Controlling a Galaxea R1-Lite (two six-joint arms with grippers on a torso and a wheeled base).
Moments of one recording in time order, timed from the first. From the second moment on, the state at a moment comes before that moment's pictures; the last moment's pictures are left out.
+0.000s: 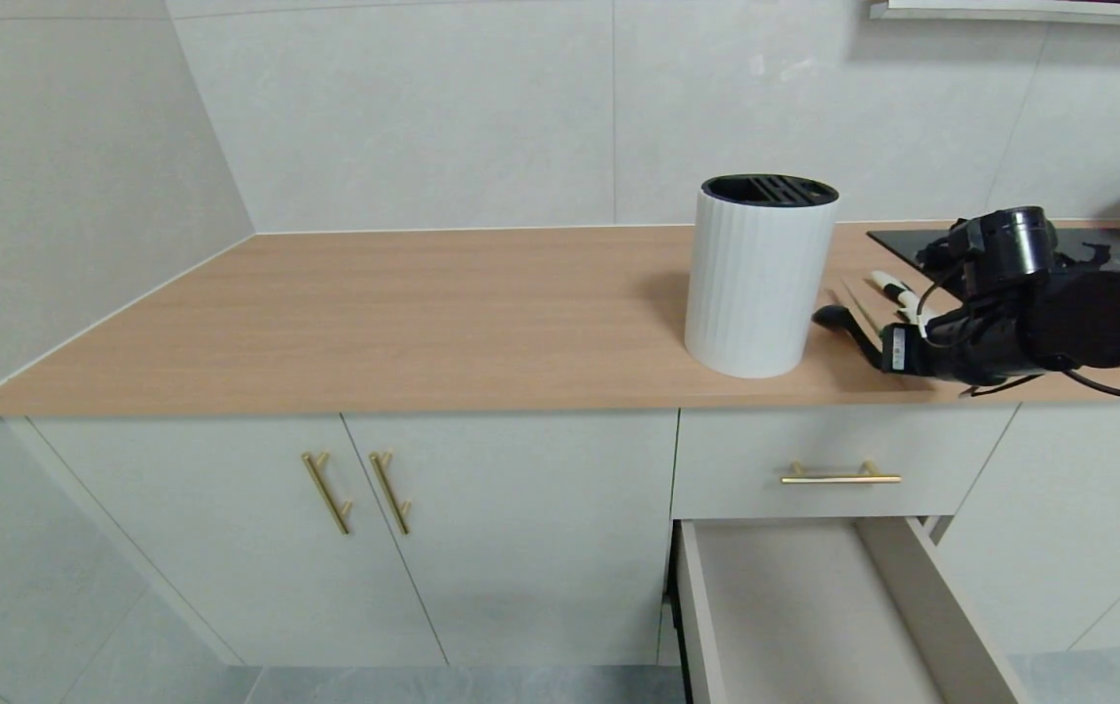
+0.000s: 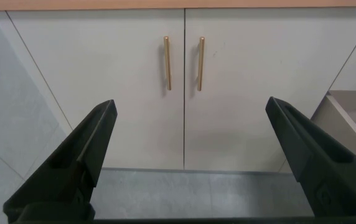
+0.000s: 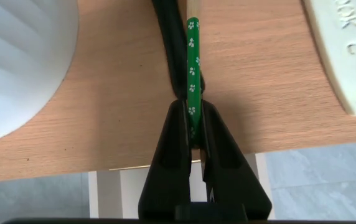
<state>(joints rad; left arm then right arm) 0.01 0.00 0.00 0.00 0.03 0.00 0.12 1.96 -1.43 0.06 -0.16 0.19</state>
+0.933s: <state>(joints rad) 0.01 0.00 0.00 0.00 0.03 0.00 0.07 1.32 -1.05 0.23 0.13 0.21</state>
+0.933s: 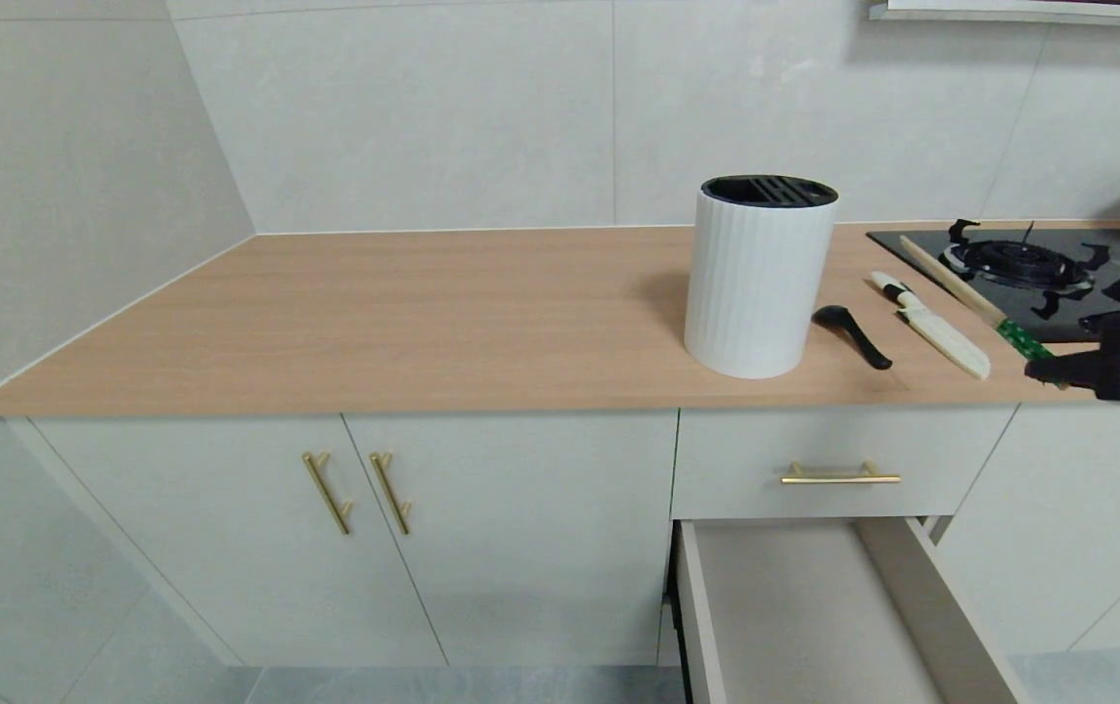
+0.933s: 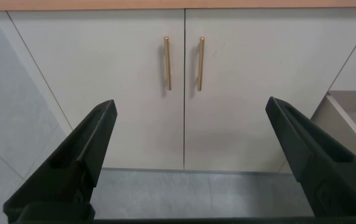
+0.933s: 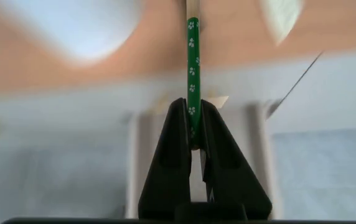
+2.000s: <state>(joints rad) 0.01 0.00 0.00 0.00 0.03 0.00 0.30 1.41 -0.99 0.72 0.24 0.12</state>
